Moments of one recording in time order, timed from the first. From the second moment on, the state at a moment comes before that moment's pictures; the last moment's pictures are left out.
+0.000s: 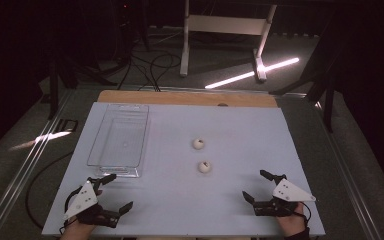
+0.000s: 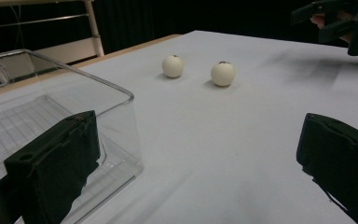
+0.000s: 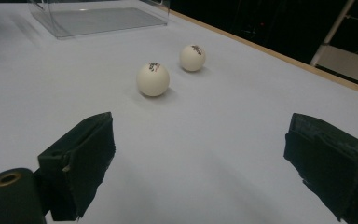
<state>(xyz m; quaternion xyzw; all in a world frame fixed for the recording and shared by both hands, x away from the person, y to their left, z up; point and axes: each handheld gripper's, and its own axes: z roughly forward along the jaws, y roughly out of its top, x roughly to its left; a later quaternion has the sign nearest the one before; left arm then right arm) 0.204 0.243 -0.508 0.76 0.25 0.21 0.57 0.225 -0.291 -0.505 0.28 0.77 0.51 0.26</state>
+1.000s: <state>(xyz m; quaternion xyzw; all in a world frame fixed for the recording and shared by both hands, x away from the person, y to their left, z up) 0.211 0.239 -0.453 0.79 0.22 0.18 0.54 0.221 -0.290 -0.499 0.28 0.77 0.51 0.27</state>
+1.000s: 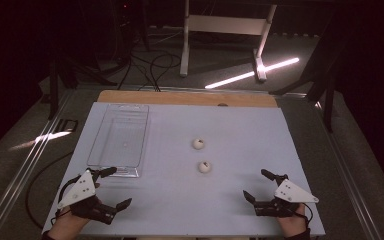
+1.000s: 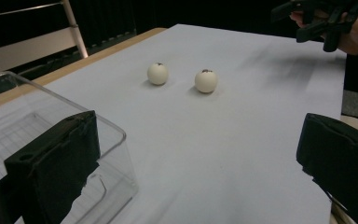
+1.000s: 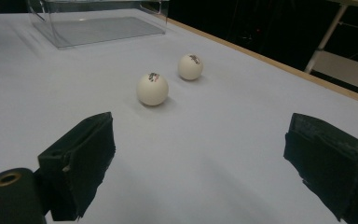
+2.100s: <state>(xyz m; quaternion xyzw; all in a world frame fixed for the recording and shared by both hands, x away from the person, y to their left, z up) 0.235 0.189 -0.410 0.88 0.18 0.11 0.43 0.222 -0.291 -0.499 0.28 0.77 0.51 0.26</state>
